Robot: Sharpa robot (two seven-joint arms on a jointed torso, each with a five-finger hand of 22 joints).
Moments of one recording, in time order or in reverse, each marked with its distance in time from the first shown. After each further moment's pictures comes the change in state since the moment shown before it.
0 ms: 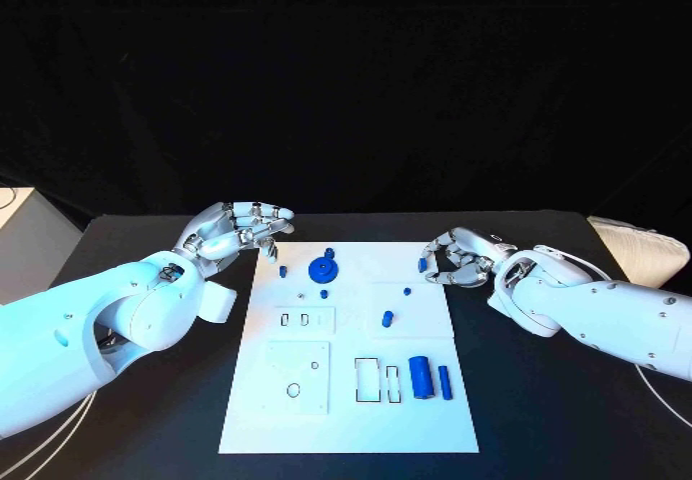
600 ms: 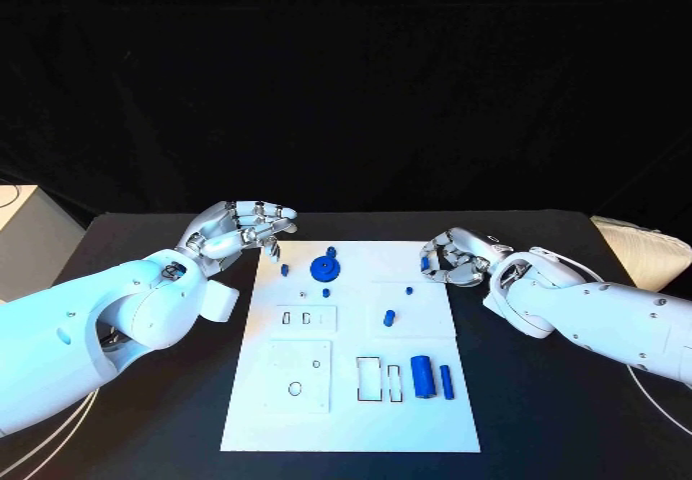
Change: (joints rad) left arm 0.000 -0.002 0.000 0.005 -0.003 0.005 -0.002; left_hand 0.000 0.000 0.000 0.000 0.000 0.000 0.000 0.004 0.001 0.000 0.000 0.000 0.000 0.000 0.000 0.000 0.000 0.000 0.000 0.000 0.000 -0.001; right arm -0.010 0.029 0.000 -0.018 0.014 -0.024 -0.004; right_hand 0.006 0.020 0.035 0.017 0.020 0.029 -0.008 0.019 0.004 0.000 0.000 0.014 0.000 0.000 0.000 0.000 0.001 -0.016 0.000 0.000 0.004 0.000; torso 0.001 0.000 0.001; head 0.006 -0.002
